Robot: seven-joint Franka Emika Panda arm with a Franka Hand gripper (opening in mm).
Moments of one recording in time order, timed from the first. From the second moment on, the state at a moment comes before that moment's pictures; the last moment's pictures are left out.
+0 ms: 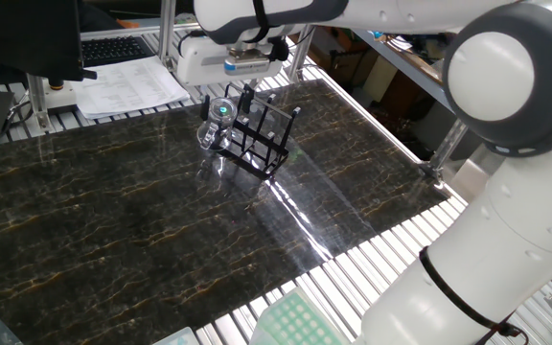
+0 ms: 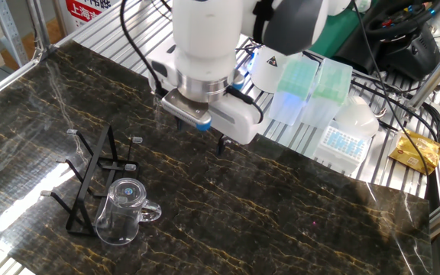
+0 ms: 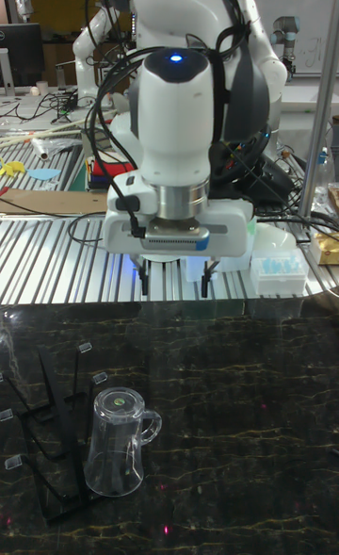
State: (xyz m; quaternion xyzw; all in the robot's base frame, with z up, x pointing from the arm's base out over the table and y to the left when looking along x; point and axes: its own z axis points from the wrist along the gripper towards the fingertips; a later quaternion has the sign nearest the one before) arm 0.530 0.023 0.299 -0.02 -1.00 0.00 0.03
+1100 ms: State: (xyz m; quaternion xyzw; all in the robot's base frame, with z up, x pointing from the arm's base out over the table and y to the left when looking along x) arm 0.531 0.024 0.299 -0.01 -1.00 0.00 0.04
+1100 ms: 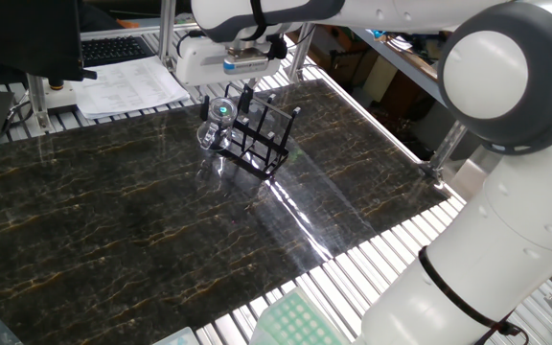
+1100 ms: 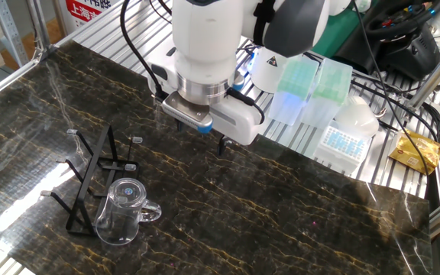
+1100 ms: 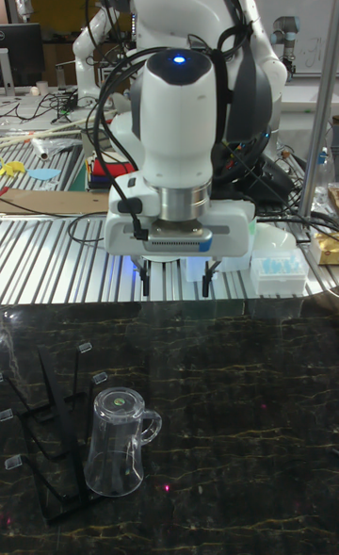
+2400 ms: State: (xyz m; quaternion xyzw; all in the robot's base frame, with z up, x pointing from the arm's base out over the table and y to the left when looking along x) arm 0.533 0.023 0.299 -0.01 -1.00 0.01 0.04
